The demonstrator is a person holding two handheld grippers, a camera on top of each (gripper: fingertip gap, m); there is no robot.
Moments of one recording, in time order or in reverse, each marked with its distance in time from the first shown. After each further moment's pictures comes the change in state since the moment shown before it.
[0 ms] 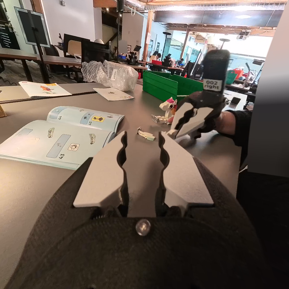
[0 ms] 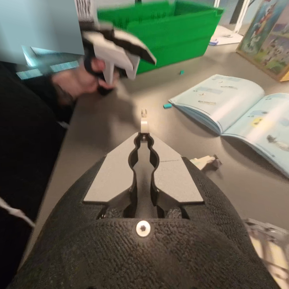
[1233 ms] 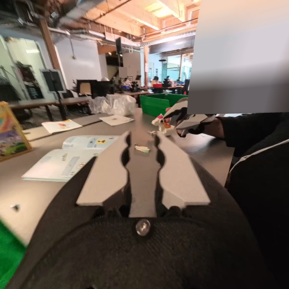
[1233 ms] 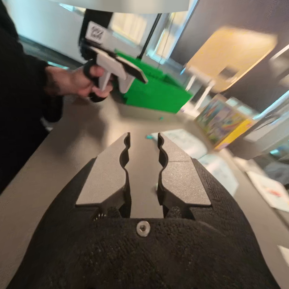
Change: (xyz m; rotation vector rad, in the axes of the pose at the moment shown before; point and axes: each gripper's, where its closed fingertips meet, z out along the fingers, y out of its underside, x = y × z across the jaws) left arm 0.036 -0.028 -0.038 0.156 -0.014 0.184; right arm -0.013 -0.037 -0.033 0.251 0.165 -0.530
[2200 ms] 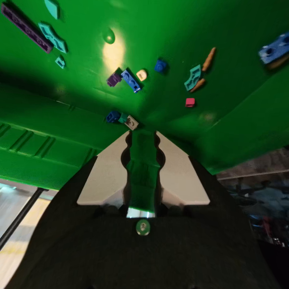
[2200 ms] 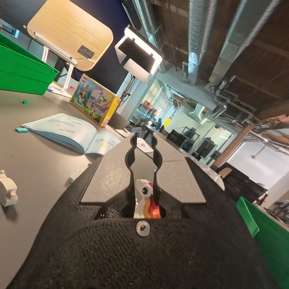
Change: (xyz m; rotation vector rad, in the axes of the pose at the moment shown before) left arm -0.229 0.092 -0.256 -2.064 -0.156 0.088; right arm 0.086 0.010 -0.065 -0.165 0.896 -0.208
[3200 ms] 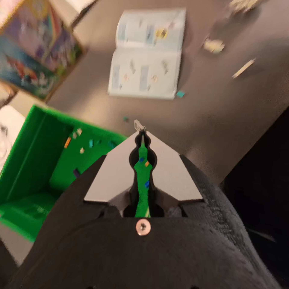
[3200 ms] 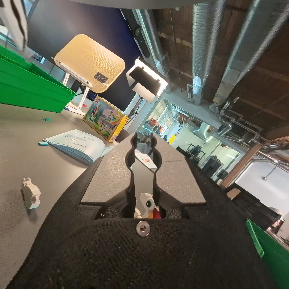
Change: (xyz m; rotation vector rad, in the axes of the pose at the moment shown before) left arm 0.069 -0.104 -0.194 1.092 0.032 -0.040; right arm -0.008 -0.033 -0.013 0.130 -0.054 -0.013
